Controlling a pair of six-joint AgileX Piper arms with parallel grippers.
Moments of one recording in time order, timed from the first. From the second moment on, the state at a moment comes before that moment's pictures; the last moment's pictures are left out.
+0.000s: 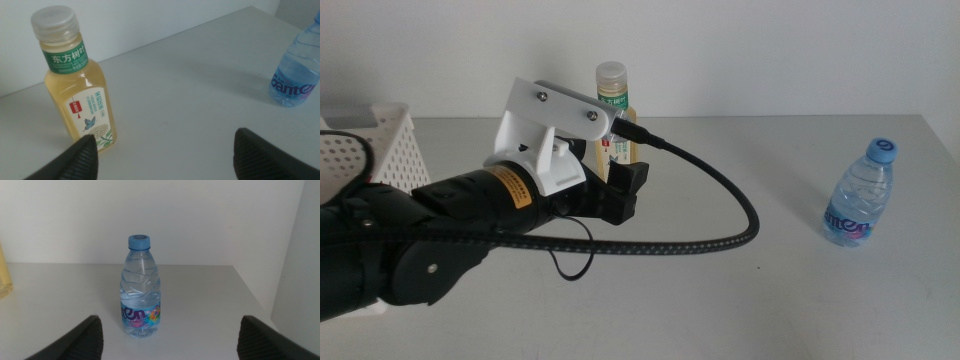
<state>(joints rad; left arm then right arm) -0.60 1.36 -0.75 -0.04 -0.18 -0.02 -0.03 -0.01 0.03 0.07 0.10 -0.07</state>
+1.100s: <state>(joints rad) -0.50 1.75 -0.82 -0.22 -0.64 0.10 -0.03 -0.01 0.03 0.07 0.10 -0.07</state>
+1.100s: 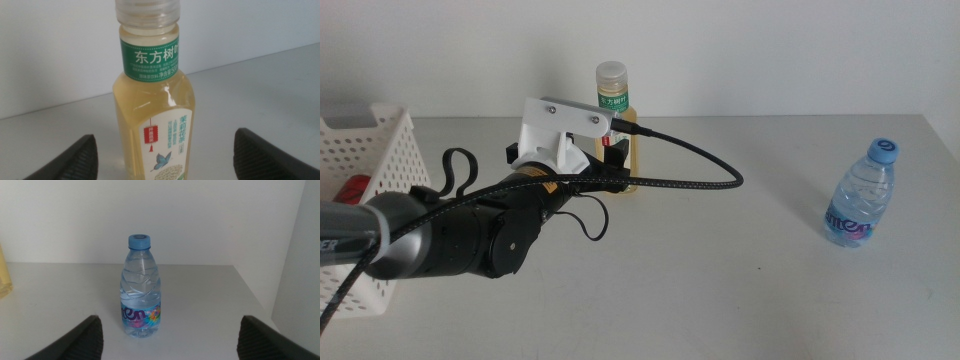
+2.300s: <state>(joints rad) -0.49 2.14 -1.16 -0.24 -0.72 0.10 -0.03 -0.01 0.03 0.07 0.10 -0.07</state>
